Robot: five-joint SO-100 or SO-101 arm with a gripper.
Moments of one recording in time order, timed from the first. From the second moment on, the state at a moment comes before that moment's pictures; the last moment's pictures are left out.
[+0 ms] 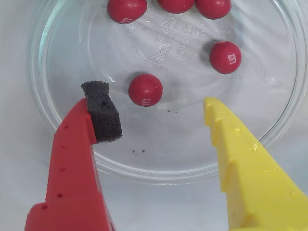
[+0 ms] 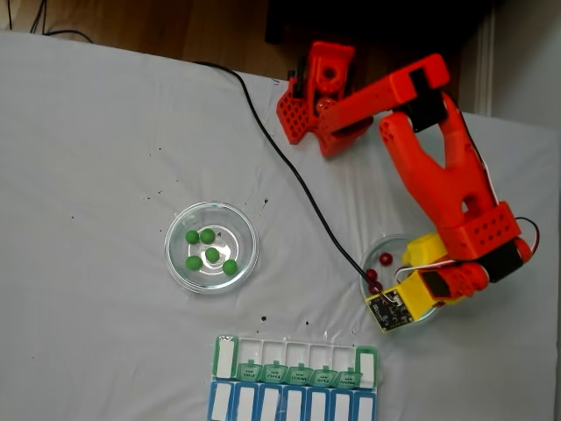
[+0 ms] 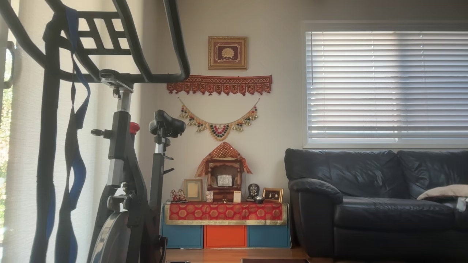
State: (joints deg) arm -37.2 93.3 87.1 80.4 0.1
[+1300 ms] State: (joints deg) arm -38.0 87.6 85.5 79.5 0.1
